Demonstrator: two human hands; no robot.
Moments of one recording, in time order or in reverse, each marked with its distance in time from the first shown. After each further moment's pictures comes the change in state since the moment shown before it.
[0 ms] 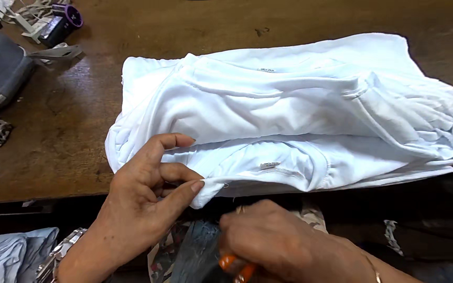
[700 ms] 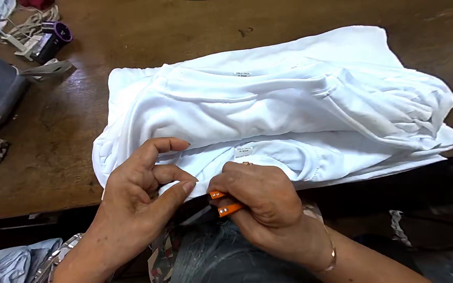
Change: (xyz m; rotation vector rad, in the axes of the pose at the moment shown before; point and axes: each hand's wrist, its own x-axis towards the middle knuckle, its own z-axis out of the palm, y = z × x) left_hand 0.013 0.009 0.010 0.012 -0.001 -0.062; right_hand 0.018 0.014 -0.009 -0.279 0.464 0.078
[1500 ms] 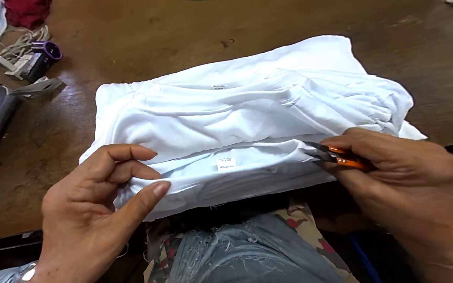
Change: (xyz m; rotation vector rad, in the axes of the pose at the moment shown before) left_hand 0.006 0.012 -0.010 0.181 0.149 0.146; right_hand -0.051 0.018 -0.136 -0.563 0.100 0.266
